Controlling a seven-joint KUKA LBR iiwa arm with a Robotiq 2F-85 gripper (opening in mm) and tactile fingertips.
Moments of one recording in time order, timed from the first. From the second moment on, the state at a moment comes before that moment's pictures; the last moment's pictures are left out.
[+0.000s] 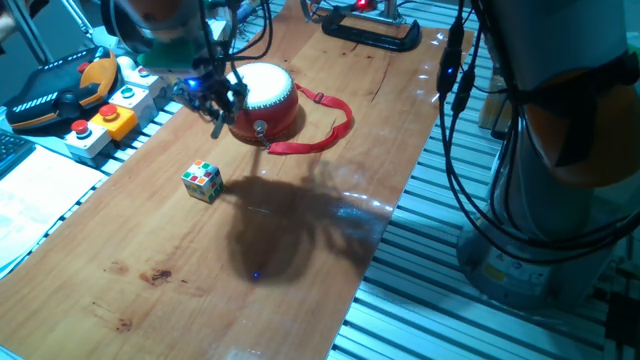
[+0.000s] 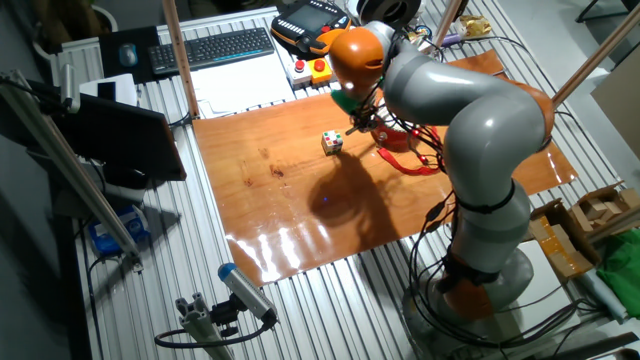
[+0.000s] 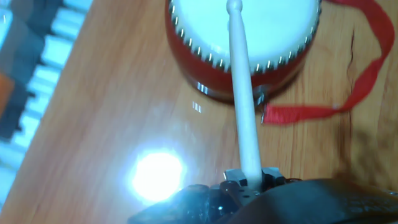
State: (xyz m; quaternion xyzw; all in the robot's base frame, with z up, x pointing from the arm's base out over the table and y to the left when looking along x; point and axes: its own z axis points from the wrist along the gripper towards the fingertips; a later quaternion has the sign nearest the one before) arm 0.577 0.041 0.177 0.57 0.81 -0.09 0.12
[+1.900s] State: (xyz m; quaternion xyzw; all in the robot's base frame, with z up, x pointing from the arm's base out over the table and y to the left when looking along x) arm 0.580 0.018 0.162 0.58 0.81 -0.09 0.08
